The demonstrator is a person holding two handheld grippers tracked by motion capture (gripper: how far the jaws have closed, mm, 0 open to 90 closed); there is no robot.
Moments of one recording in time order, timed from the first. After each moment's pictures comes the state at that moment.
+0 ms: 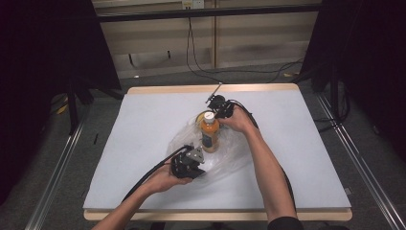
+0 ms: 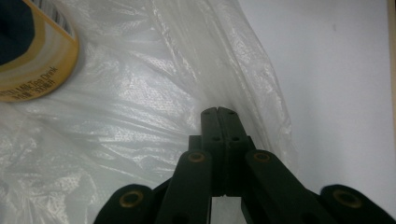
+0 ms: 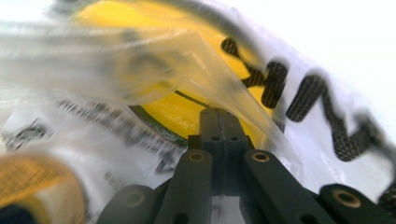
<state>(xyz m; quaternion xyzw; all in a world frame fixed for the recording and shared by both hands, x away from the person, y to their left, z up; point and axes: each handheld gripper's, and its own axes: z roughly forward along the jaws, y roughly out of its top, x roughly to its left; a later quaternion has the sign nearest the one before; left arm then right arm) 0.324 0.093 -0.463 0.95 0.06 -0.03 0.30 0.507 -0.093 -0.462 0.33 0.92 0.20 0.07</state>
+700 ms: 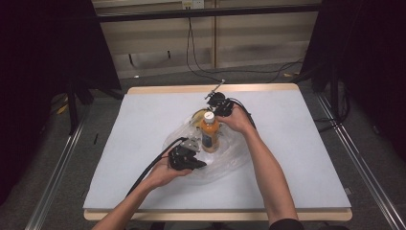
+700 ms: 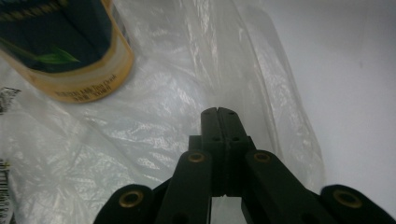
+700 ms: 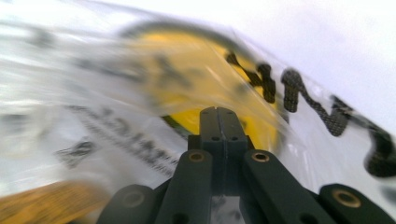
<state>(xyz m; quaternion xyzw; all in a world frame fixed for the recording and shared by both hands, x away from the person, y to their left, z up) 0.347 0.103 -0.463 0.93 0.12 -0.03 0.36 0.501 -0.091 -0.450 0.33 0.90 0.28 0.06</state>
